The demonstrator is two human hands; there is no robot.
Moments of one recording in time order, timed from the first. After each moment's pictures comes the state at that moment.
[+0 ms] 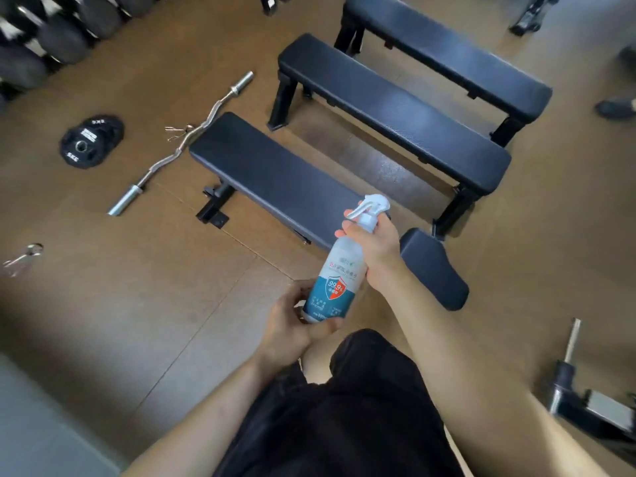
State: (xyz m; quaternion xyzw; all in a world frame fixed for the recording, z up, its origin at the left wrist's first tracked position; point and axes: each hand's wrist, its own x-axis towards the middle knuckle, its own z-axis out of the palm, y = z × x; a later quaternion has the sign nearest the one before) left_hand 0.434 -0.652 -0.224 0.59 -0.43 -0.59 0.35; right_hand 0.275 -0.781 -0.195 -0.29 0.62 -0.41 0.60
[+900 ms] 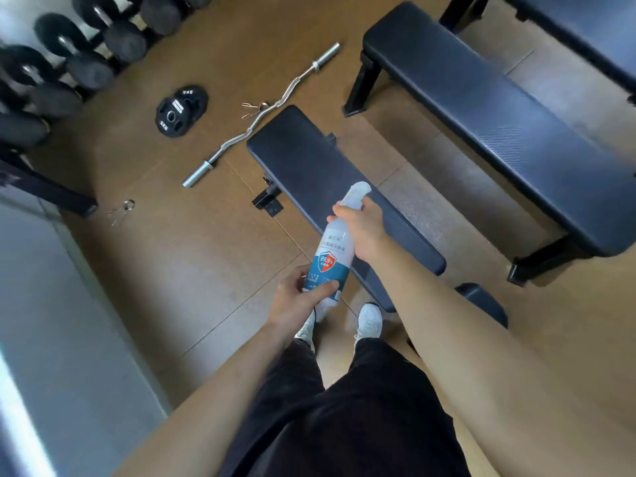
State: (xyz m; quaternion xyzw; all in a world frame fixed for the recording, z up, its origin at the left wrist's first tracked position) left_hand 0.408 -0.848 -0.247 0.76 -0.21 -0.53 0.31; right_hand 0.320 -1.019 -0.288 -0.28 0.59 -0.23 0.72
